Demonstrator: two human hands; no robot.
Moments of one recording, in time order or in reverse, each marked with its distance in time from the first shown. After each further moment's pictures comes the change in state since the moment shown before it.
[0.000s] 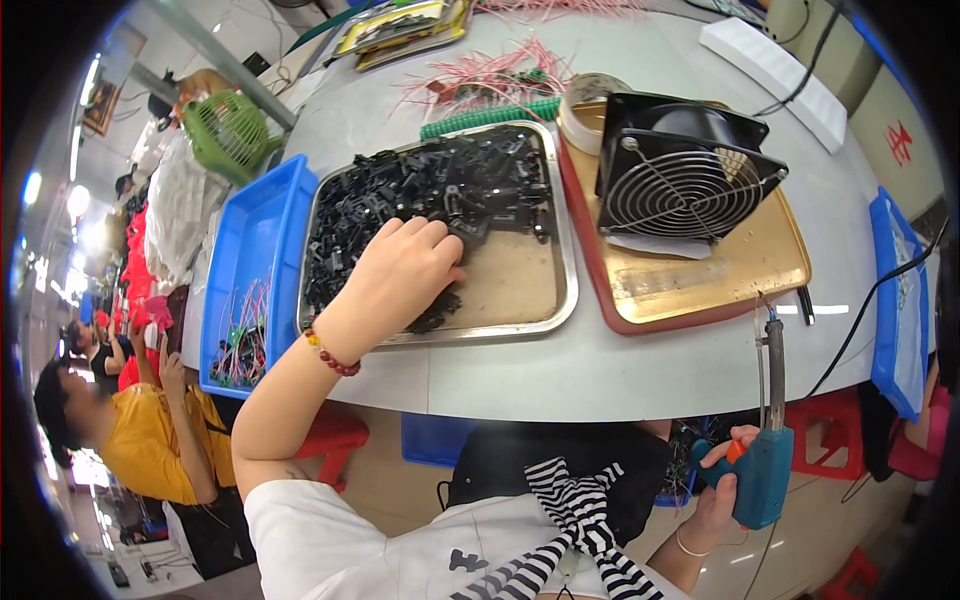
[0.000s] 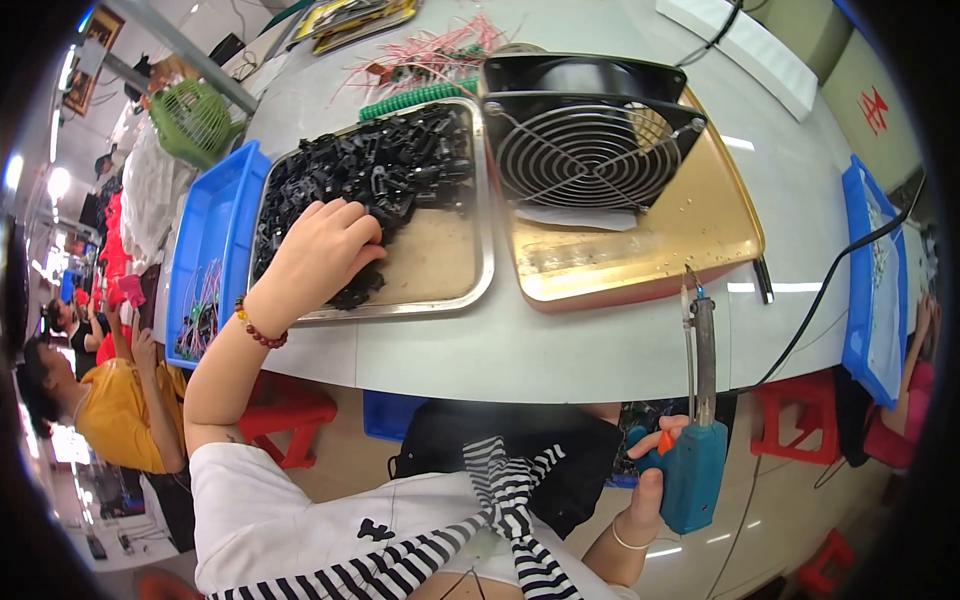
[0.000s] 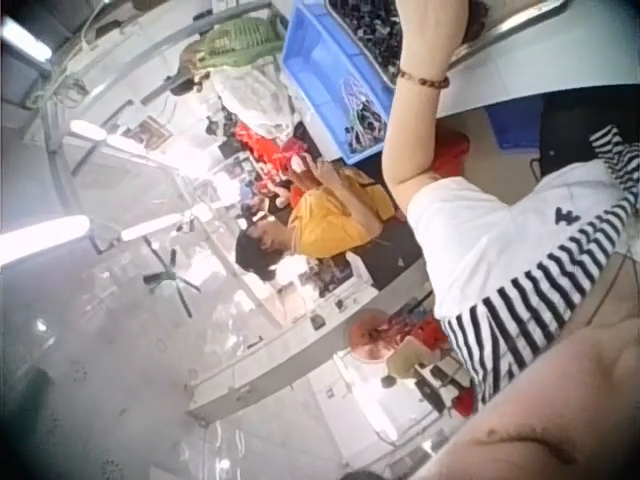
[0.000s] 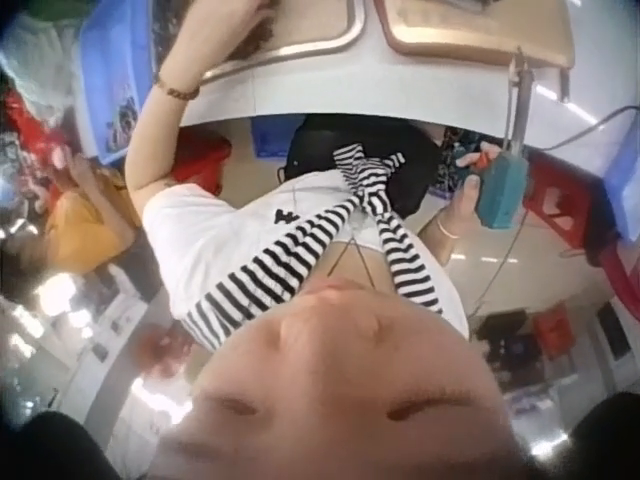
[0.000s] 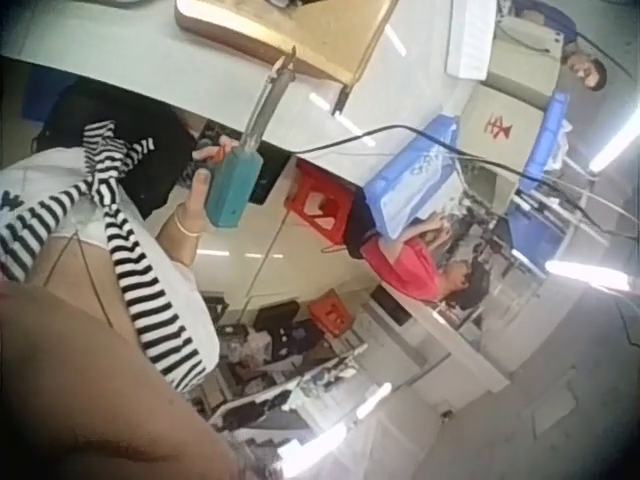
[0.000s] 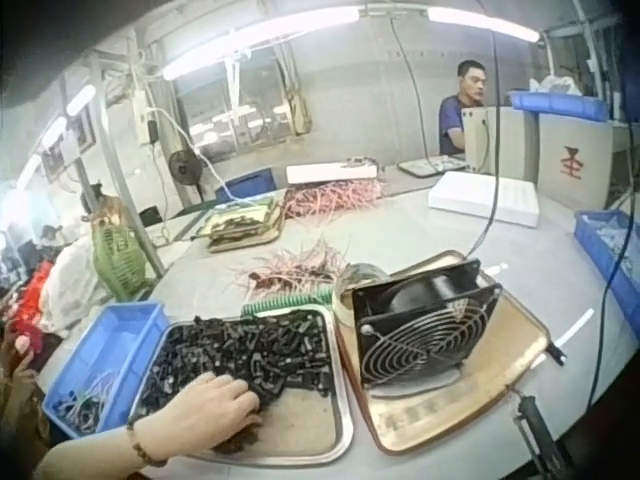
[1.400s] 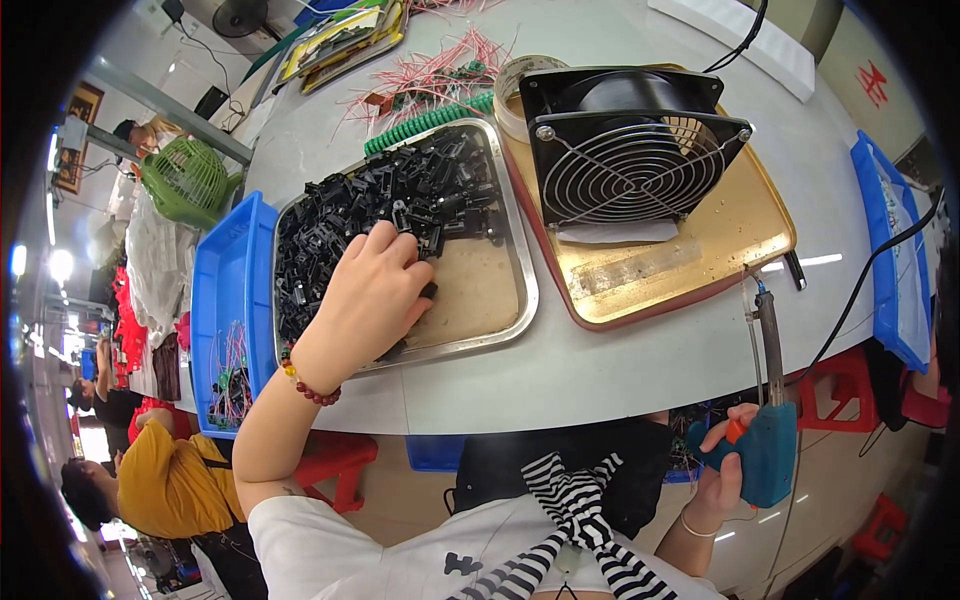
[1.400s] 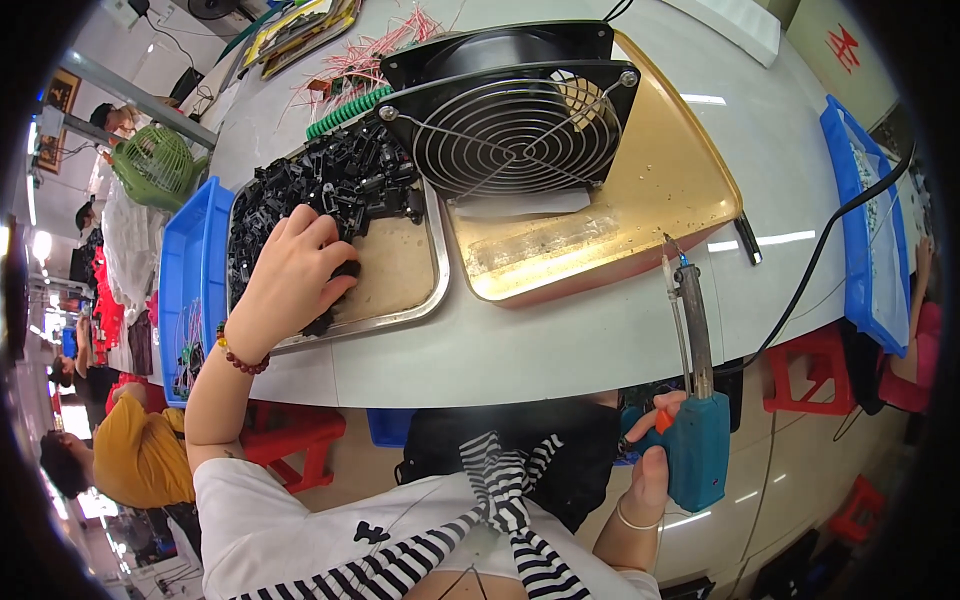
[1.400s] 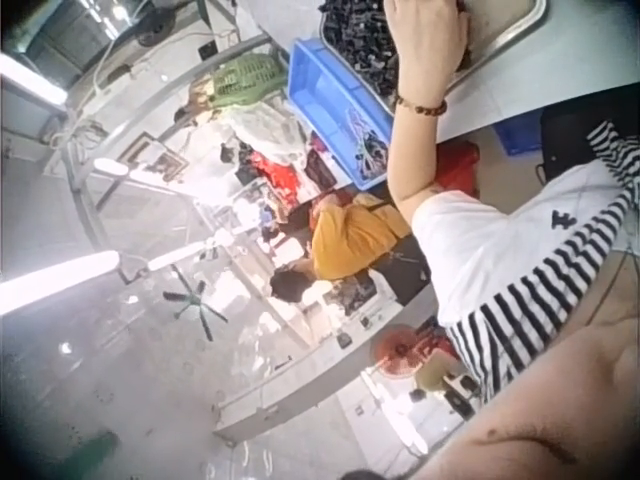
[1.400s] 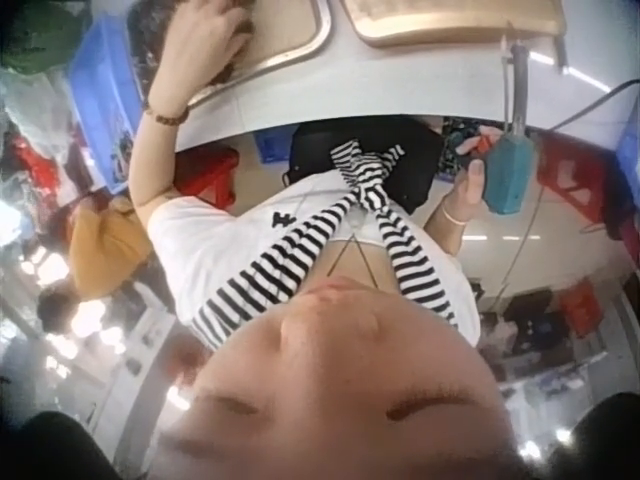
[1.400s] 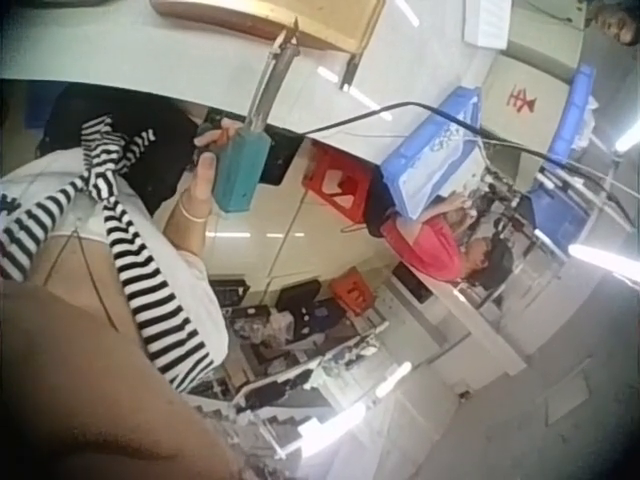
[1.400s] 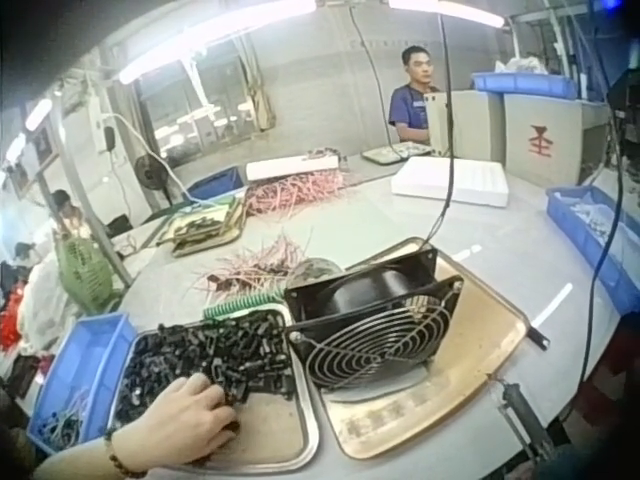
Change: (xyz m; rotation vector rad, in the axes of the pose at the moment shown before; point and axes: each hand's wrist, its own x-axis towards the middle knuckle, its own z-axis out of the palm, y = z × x) left_hand 0.023 0.012 -0.002 -0.010 -0.051 0.077; right_hand 0.005 0.011 -0.005 0.095 0.054 0.030
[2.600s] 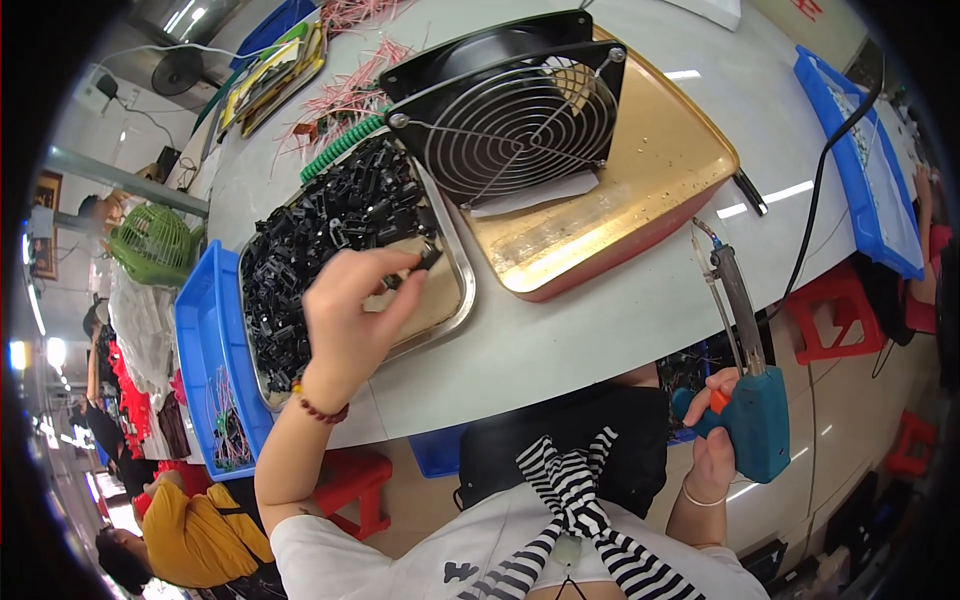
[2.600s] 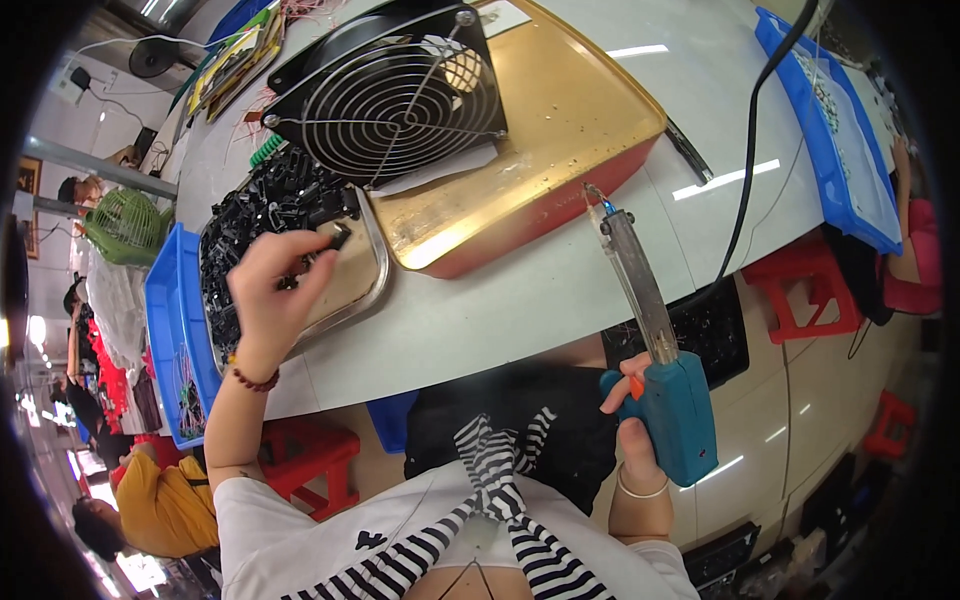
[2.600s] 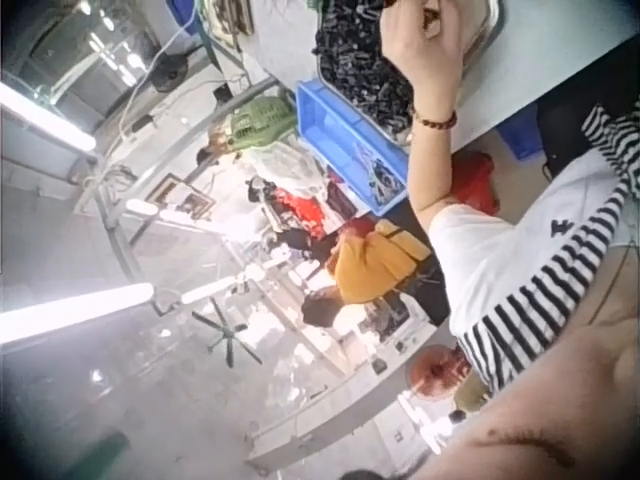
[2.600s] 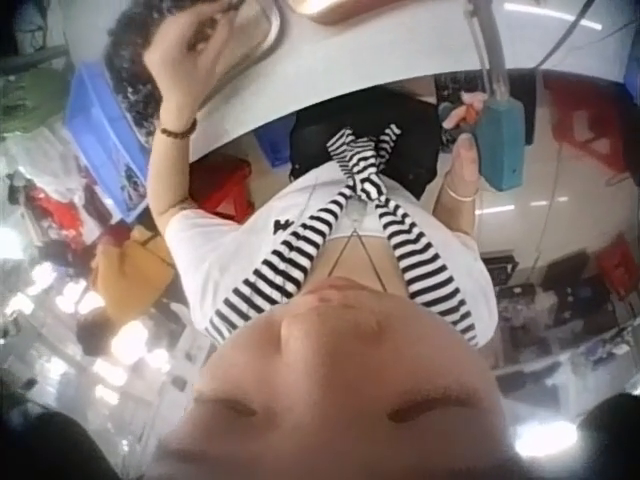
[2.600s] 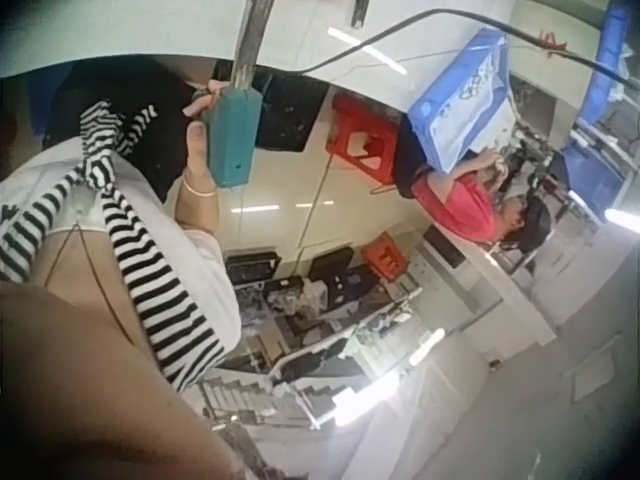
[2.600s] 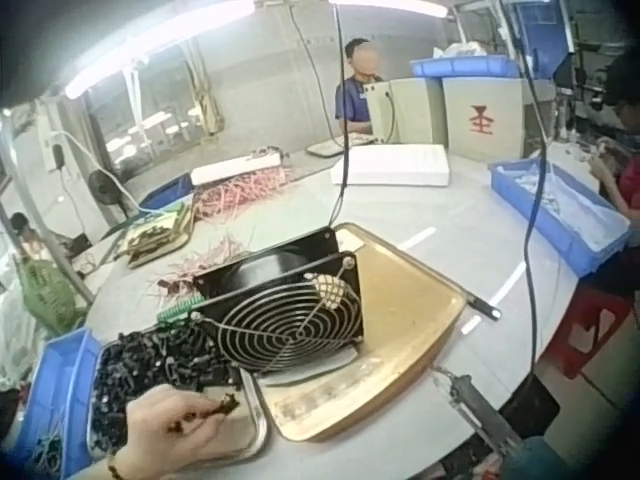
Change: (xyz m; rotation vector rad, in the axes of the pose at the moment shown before) left_hand 0.018 0.041 0.016 -0.539 0.449 -0.154; right_hand -0.012 -0.010 -0.005 0.028 -0.041 0.052
